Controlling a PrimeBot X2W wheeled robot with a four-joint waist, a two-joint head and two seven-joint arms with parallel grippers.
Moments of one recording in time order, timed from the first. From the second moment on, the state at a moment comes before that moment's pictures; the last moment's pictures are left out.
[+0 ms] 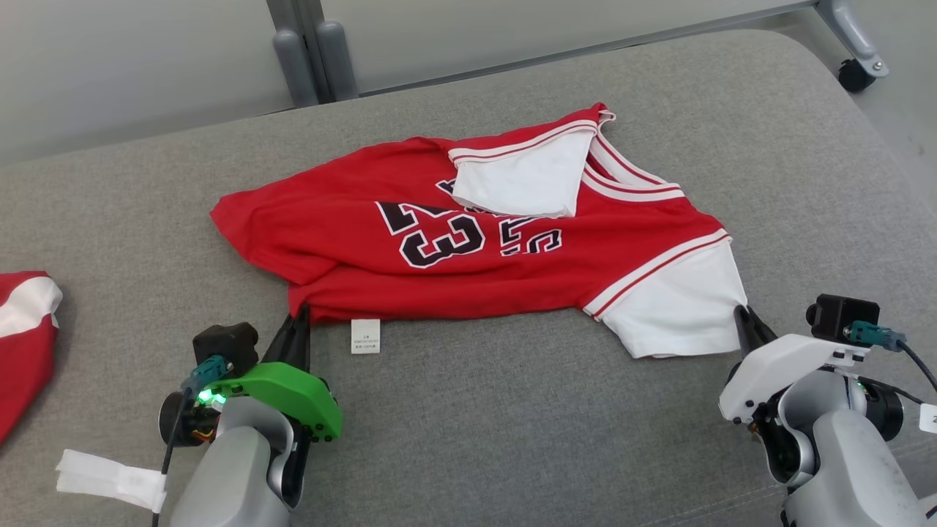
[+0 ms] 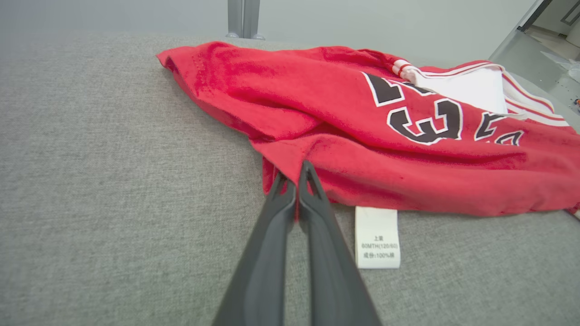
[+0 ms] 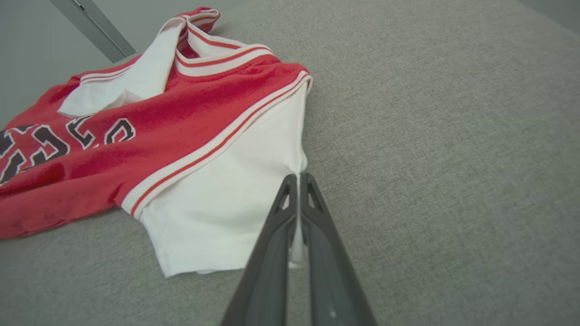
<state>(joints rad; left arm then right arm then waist) -0.46 0.05 -0.20 0.87 -0.37 -0.11 -0.26 -0.28 -0.05 -0.12 0.47 0.28 0.13 0.11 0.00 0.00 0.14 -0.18</state>
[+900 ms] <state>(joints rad) -0.72 0.23 -0.33 0.36 -0.76 -0.13 0.02 -0.78 -0.14 0.02 0.10 0.52 0.13 0.21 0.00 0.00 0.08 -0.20</state>
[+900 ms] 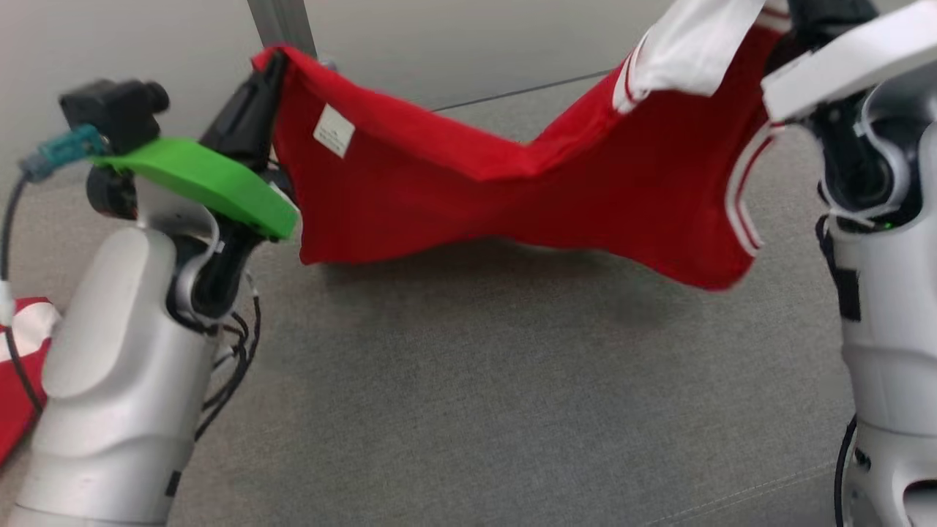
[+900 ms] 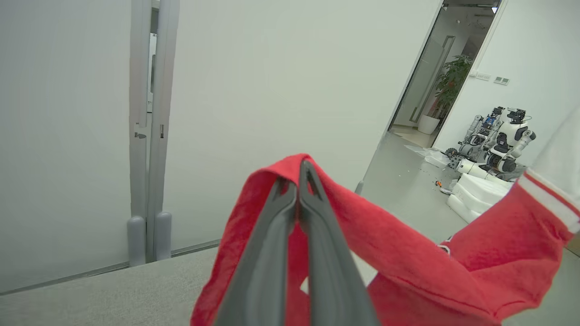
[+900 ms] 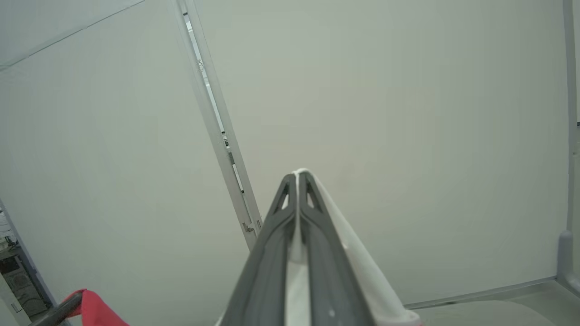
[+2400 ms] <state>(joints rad) -0.41 0.25 -0.39 0.26 -0.90 -0.13 -0.26 -0.55 -0.31 0.09 0.22 0.53 0.13 0.15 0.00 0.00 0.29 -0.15</state>
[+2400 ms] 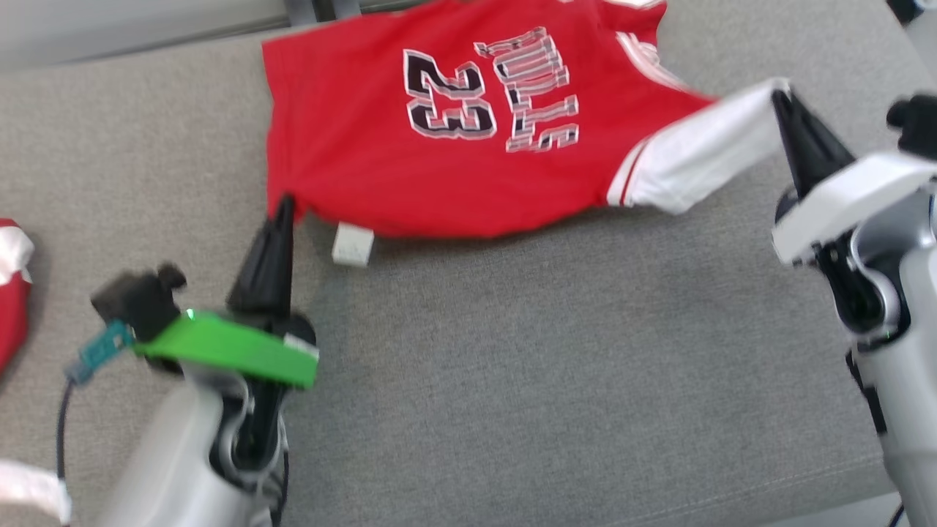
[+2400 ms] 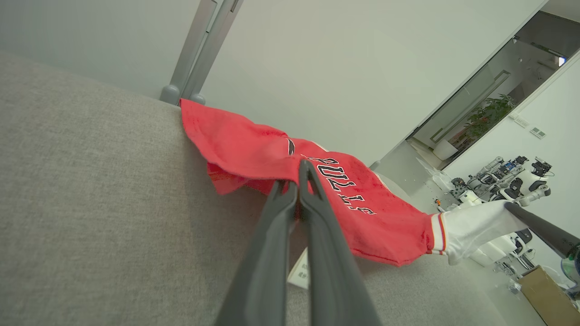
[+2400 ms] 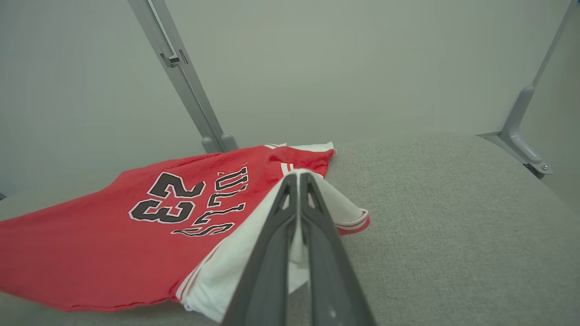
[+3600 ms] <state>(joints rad) 0.05 0.28 -0.51 0.44 -0.93 -0.07 -0.18 0.14 -0.15 -0.21 -0.12 0.36 0.13 0.85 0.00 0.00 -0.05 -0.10</state>
